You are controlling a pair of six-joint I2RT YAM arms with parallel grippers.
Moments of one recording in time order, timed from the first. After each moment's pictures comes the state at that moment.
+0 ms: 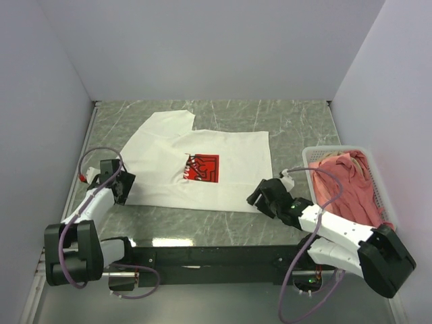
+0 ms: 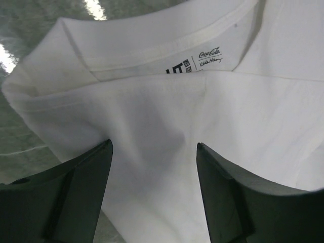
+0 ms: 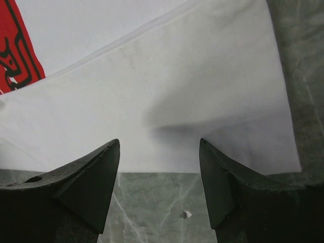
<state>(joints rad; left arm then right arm) 0.12 1.19 0.51 -0.30 -0.20 -1.11 0.67 1.05 0.37 -0.21 0.24 1.13</state>
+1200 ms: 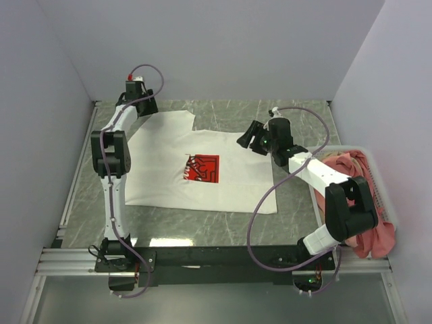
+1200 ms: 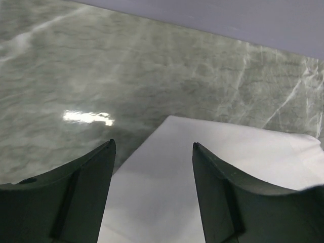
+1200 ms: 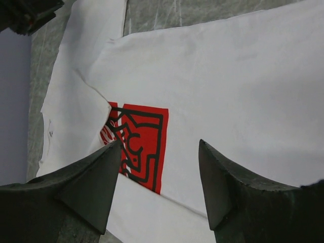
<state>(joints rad) 0.01 2.43 2.09 -0.33 0.01 -0.25 0.32 1.52 0.95 0.04 -0.17 0.66</state>
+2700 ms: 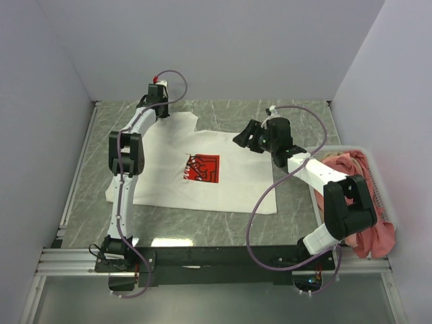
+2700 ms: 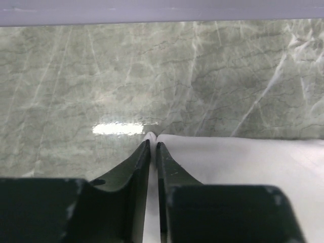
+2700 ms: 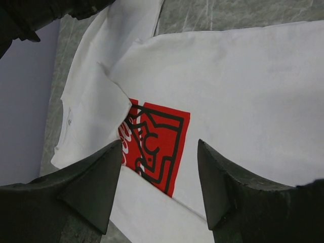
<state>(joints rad) -0.12 2.60 2.27 -0.35 -0.11 -0.07 0.32 1.54 0.94 0.16 -0.27 0.65</state>
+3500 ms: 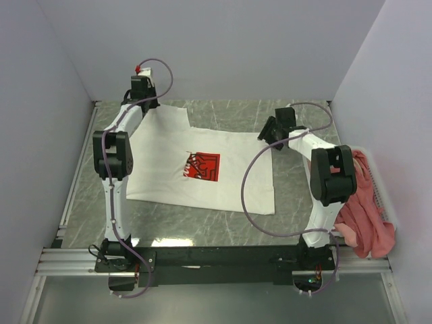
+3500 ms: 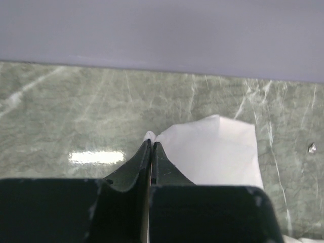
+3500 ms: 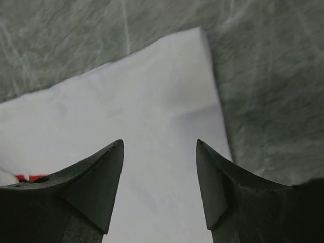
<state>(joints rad) -0.06 2.38 2.06 -0.18 -0.01 -0.16 0.17 1.86 1.24 -0.20 -0.01 0.64</state>
